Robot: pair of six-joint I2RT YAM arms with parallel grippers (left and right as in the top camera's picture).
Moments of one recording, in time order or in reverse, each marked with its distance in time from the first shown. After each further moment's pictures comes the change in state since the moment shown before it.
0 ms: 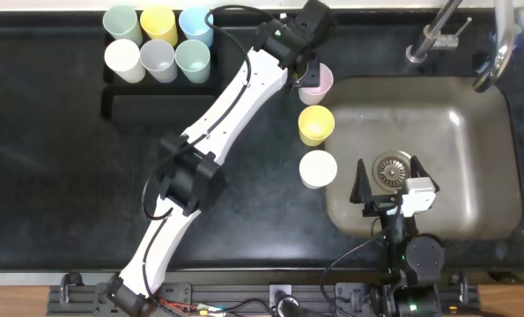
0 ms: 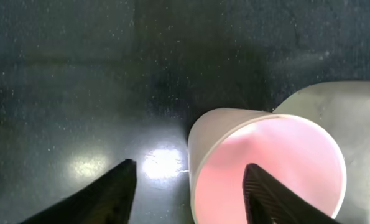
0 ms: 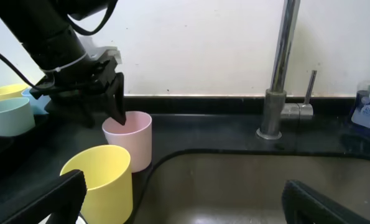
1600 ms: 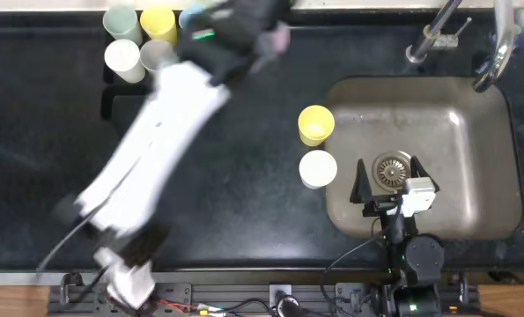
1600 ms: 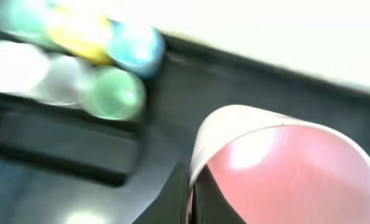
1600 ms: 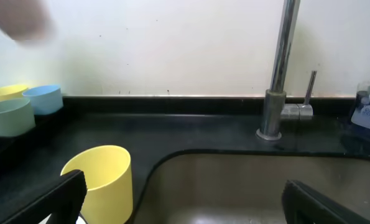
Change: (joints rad) left arm 0.064 -0.594 -0.284 -0.062 -0.369 -0.110; right arm 0.000 0.000 0.000 0.000 0.000 0.000
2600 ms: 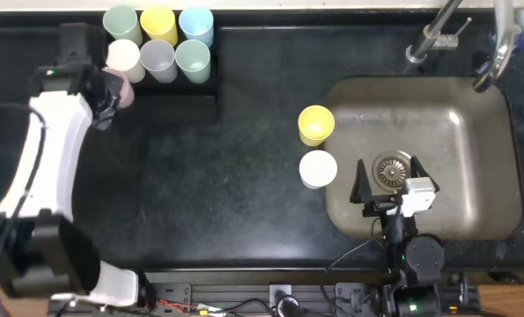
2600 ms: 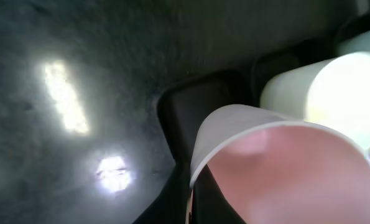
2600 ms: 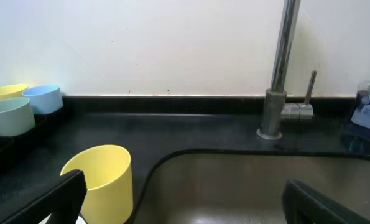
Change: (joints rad) left arm 0.637 -0.213 -0.837 0.339 0.186 -0.416; right arm 0.000 0.000 0.000 0.000 0.000 0.000
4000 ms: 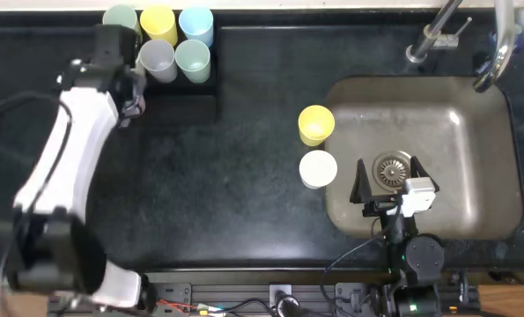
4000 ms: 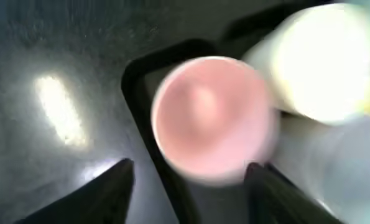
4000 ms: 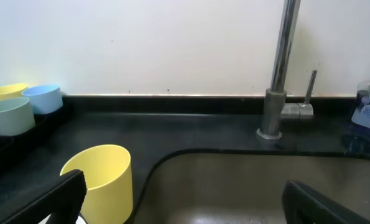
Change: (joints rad) left arm -0.151 -0.054 -0.021 0.055 -0.120 -0.047; right arm 0.000 0.000 0.000 -0.001 0.000 0.000
